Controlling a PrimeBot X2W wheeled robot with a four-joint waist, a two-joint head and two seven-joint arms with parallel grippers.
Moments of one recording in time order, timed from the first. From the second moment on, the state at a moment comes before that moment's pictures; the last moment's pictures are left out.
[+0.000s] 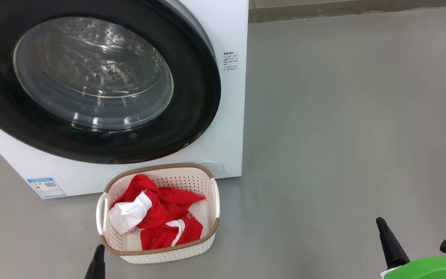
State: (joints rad) left arm 0.05 0.02 0.06 0.28 -0.90 -0.12 -0.08; right arm 0.05 -0.10 0.00 0.32 1.07 0.13 -0.09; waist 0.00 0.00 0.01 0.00
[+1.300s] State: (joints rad) left arm -0.01 0.03 0.07 0.27 -1.30 -0.12 0.03; right arm -0.01 -0.07 -0.08 0.29 1.38 0.13 0.03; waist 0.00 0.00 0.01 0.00
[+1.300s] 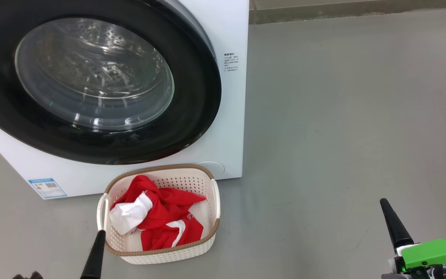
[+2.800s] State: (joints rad) left arm -0.07 0.03 0.08 0.27 -1.60 -0.12 0.11; right arm -0.07 -0.05 -0.13 0.28 1.61 0.13 0.11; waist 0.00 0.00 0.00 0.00
